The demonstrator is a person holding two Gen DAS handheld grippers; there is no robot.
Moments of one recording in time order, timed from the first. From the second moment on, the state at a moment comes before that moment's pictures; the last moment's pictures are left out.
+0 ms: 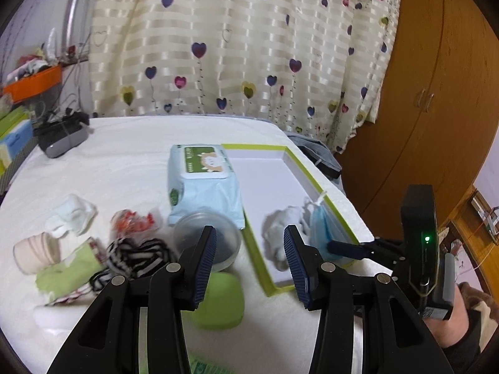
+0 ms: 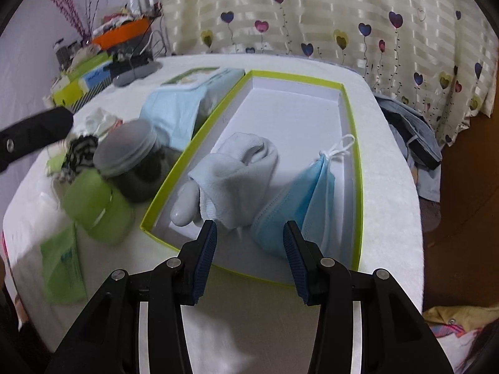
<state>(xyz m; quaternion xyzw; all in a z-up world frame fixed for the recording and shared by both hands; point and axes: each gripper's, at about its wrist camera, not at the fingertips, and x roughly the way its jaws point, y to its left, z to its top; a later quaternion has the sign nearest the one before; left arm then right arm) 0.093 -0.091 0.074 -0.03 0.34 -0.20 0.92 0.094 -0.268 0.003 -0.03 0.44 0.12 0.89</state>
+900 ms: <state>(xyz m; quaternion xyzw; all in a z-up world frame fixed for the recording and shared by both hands) 0.010 0.024 0.047 -0.07 0.33 -0.11 0.93 -0.025 -0.183 0.043 -0.02 0.33 0.24 0.91</state>
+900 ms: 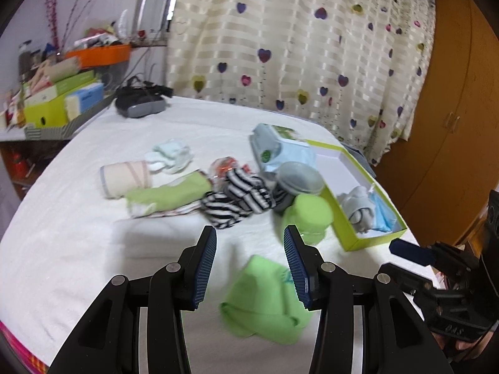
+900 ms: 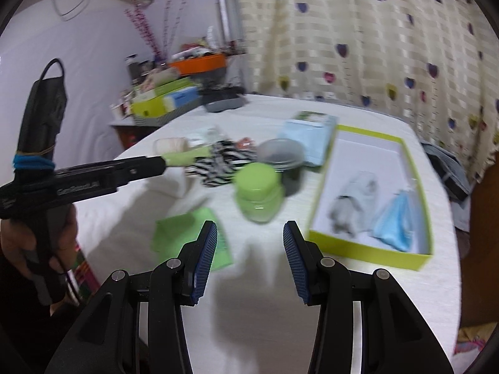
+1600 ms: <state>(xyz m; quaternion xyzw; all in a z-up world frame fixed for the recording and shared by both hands) 0.027 0.104 0.013 -0.08 0.35 -0.03 0.93 0.003 -0.101 -0.014 -0.08 0.40 0.29 0.87</state>
